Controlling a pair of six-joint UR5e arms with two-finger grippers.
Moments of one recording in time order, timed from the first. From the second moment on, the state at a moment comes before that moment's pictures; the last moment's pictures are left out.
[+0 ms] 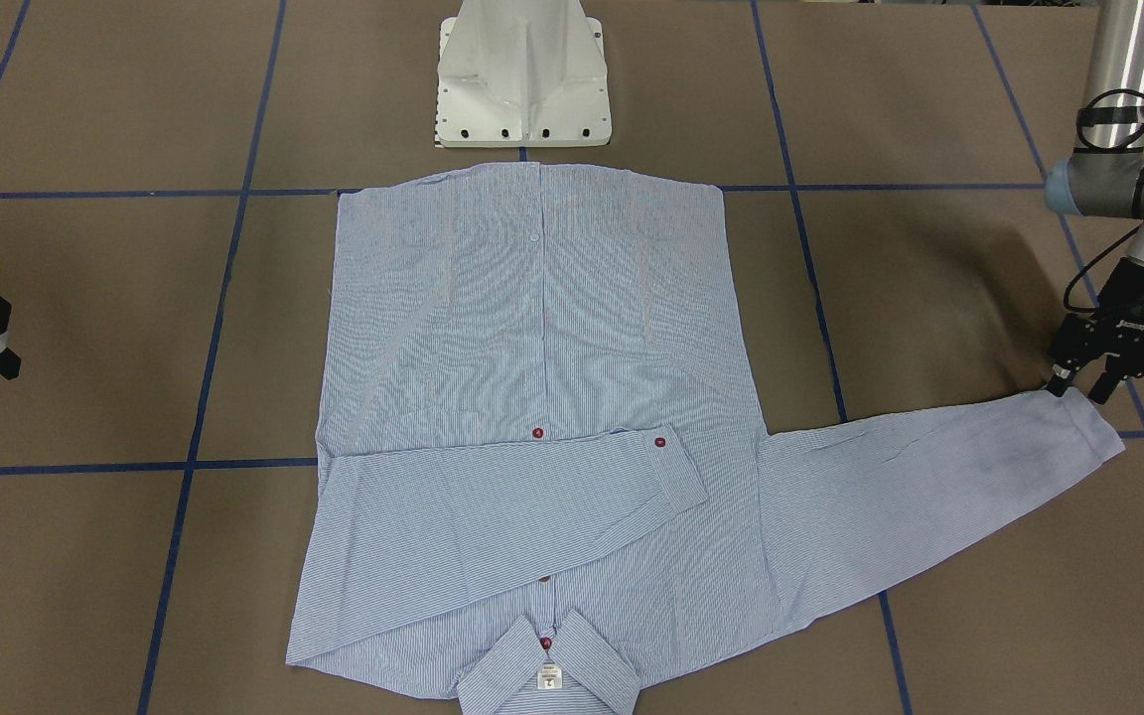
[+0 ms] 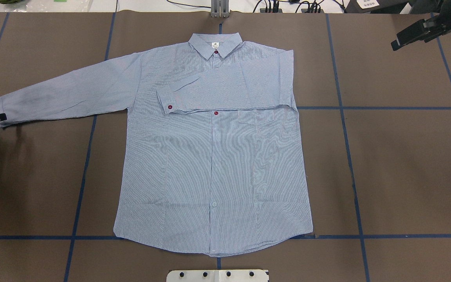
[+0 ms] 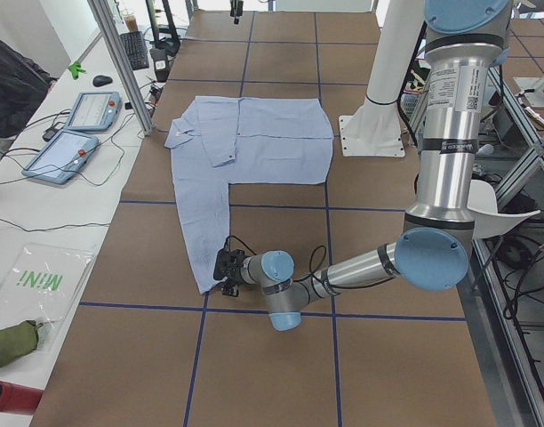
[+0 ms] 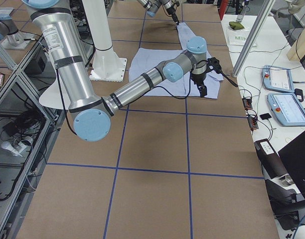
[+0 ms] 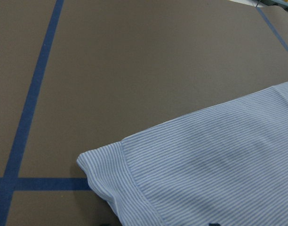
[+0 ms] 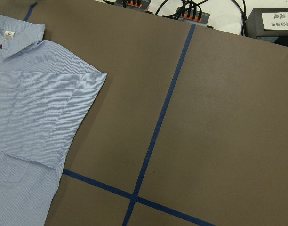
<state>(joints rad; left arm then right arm) -1.00 -1.61 -1.00 -3.28 -1.84 -1.05 1.24 -1.24 1.82 -1.45 2.27 0.39</state>
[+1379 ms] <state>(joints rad) -1.01 -1.69 -1.20 -3.18 -2.01 -1.05 1.24 -1.26 1.85 -1.45 2.26 0.40</state>
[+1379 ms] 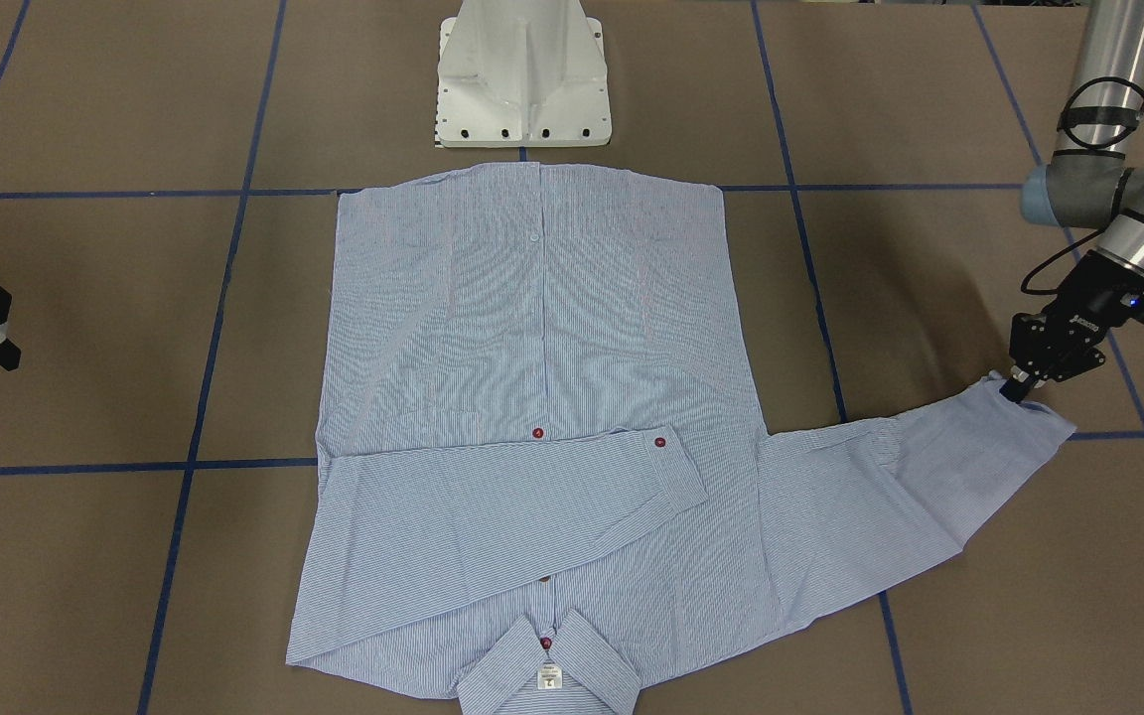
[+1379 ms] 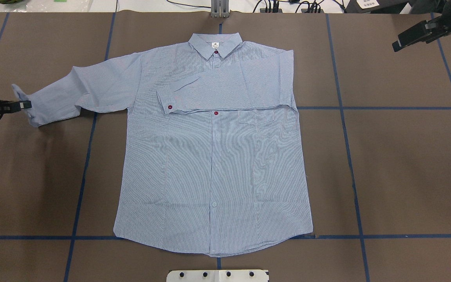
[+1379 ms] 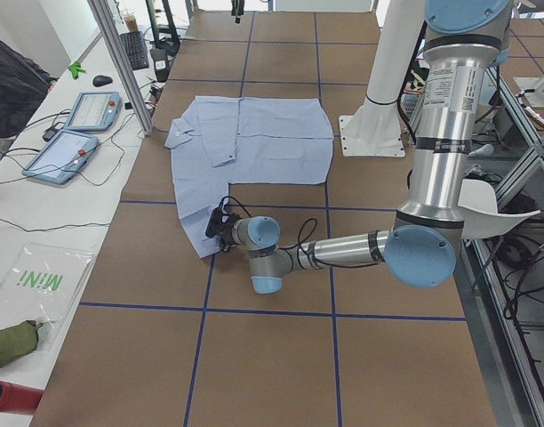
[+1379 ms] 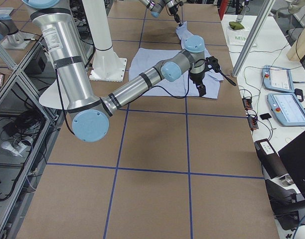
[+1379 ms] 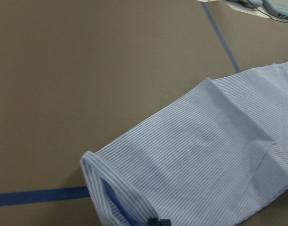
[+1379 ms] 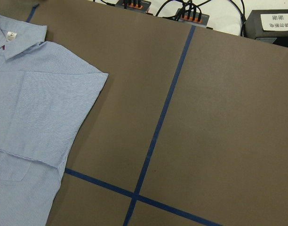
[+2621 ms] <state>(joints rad) -0.75 -2.24 -1.46 -2.33 -1.94 -1.29 1.23 -1.28 1.87 -1.45 2.26 0.41</state>
